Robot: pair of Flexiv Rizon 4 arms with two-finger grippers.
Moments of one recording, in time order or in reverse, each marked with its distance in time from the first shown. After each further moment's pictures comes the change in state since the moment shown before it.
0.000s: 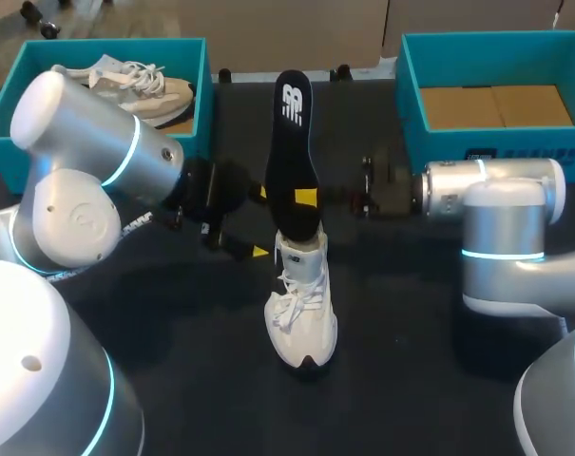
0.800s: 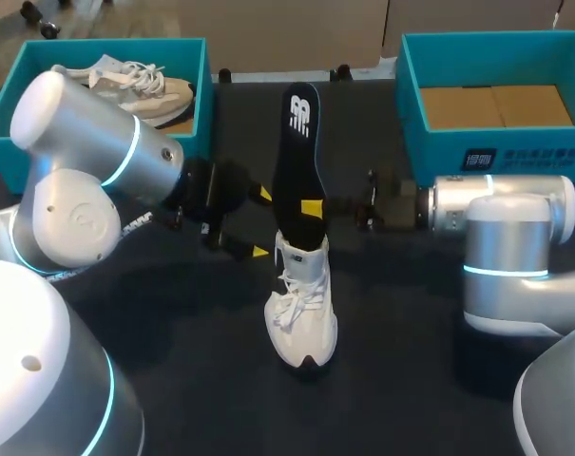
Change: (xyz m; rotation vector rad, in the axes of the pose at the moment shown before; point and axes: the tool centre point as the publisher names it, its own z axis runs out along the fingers) left arm 0.000 0.000 0.000 0.000 0.000 0.000; right arm 0.004 -0.017 -0.011 0.009 -0.071 -0.007
